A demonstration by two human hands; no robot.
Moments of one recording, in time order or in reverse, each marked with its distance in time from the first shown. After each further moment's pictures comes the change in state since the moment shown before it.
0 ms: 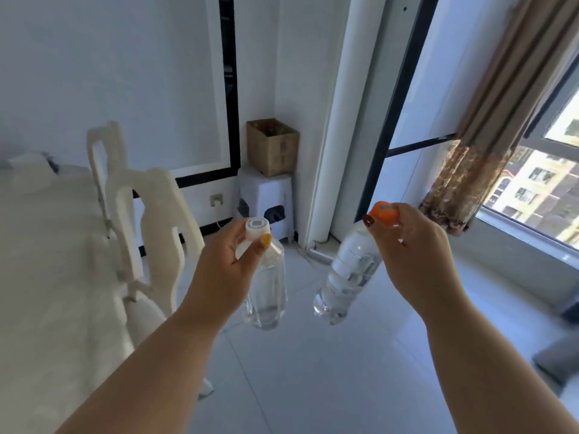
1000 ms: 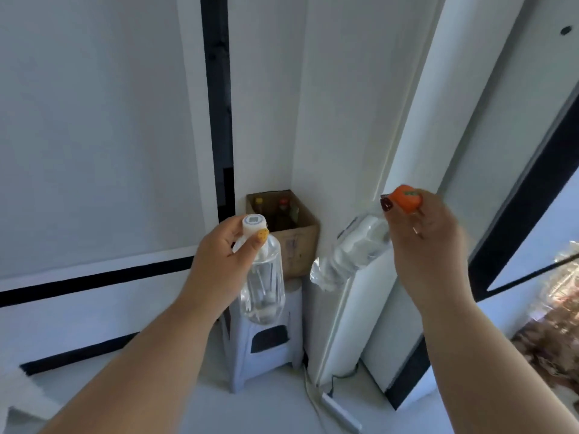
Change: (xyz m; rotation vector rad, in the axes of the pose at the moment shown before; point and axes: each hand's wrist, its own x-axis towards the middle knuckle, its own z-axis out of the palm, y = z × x) left_hand 0.674 -0.210 0.188 0.095 0.203 -0.083; right_hand 0.672 0.226 0.260 0.290 0.044 -0.070
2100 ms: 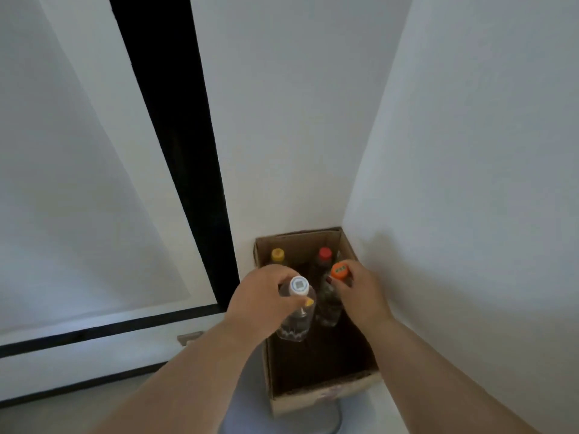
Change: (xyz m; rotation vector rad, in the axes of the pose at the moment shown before) left_hand 0.446 -0.325 0.149 0.436 -0.271 -0.305; right_hand 0.319 0.379 0.475 -0.183 -0.634 0.290
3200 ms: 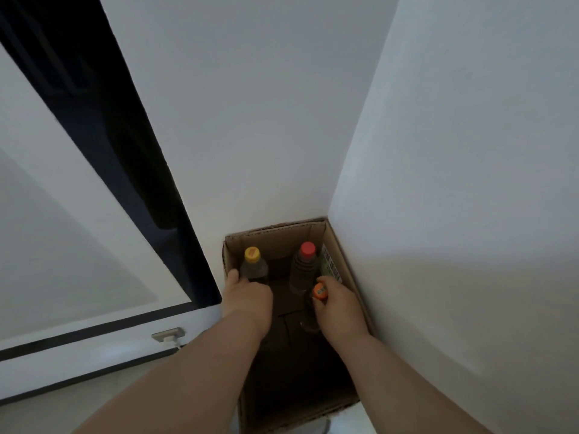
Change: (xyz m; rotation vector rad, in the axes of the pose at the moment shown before) left_hand 0.084 -0.049 0.082 0.995 -0.415 -0.097; right_hand 0.019 0.048 0.047 -0.117 -0.085 0.177
